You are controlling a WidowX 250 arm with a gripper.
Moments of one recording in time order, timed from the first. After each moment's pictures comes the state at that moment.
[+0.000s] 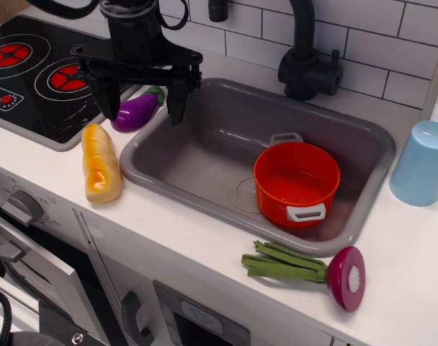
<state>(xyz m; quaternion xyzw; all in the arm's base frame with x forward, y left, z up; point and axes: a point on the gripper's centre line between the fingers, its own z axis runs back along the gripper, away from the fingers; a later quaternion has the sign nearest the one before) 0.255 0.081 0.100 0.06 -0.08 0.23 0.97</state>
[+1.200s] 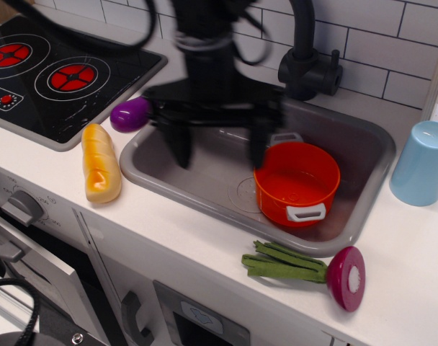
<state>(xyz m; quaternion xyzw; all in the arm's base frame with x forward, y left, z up) 0.237 -0.024 0.099 -0.03 -0.04 0.20 0.98</state>
